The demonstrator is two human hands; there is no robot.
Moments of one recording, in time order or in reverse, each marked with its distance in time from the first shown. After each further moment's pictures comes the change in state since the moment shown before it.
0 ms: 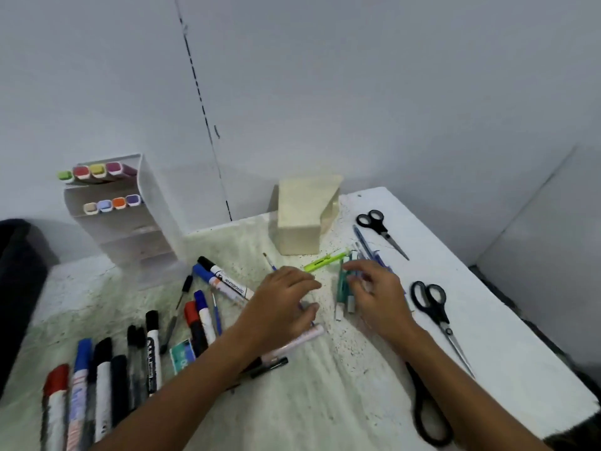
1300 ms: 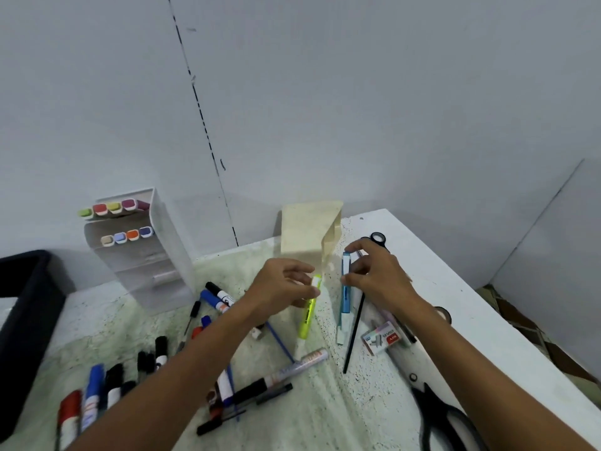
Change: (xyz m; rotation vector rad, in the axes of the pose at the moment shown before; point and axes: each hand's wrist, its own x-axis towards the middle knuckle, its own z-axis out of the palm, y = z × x) left_hand 0.059 0.005 -0.047 -0.778 -0.092 -0.740; right_hand 0.052 -0.041 -0.031 0.019 -0.172 0.148
